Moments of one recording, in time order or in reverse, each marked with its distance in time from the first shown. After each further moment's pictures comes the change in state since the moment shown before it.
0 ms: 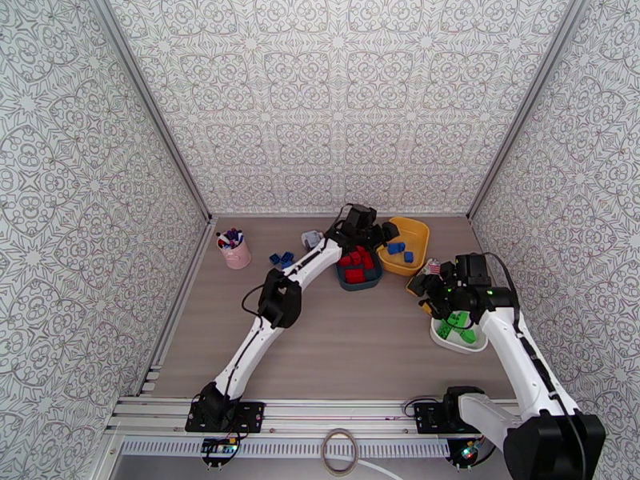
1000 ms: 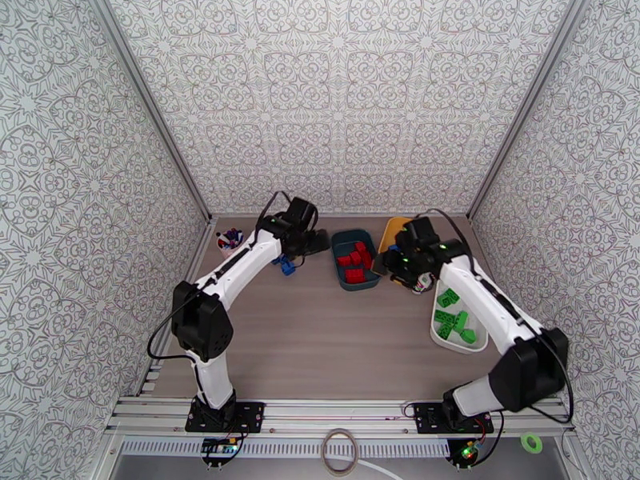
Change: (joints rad) left arm 0.192 -0.828 -0.826 -0.601 -0.569 0.385; right arm 0.365 0.464 0.491 -0.076 0.206 -0.159
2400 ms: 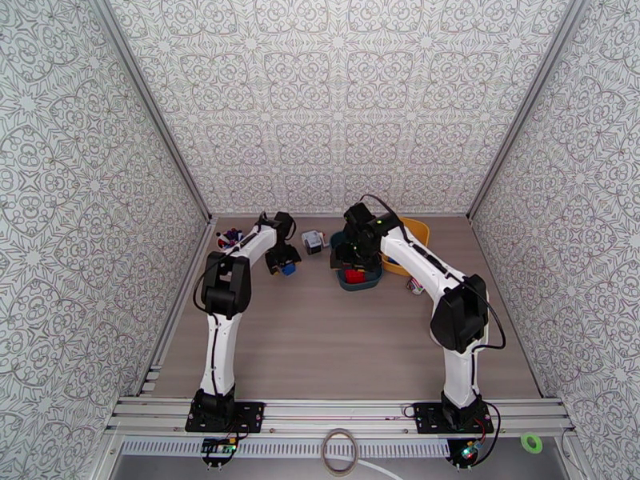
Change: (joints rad) left arm 0.229 0.460 0.225 -0.100 0.050 0.012; right arm 0.194 0.454 0.507 -0.201 0.089 -0.119
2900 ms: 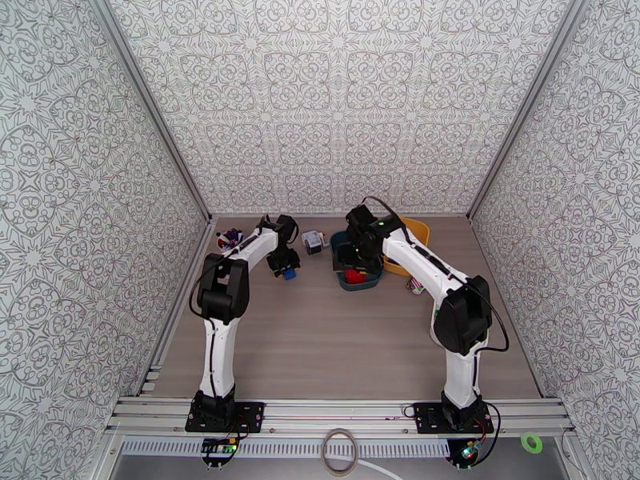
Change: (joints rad) left arm -0.046 -0.127 -0.132 0.021 0.022 0.003; right arm -0.016 -0.060 -0.076 0.013 0.003 0.006
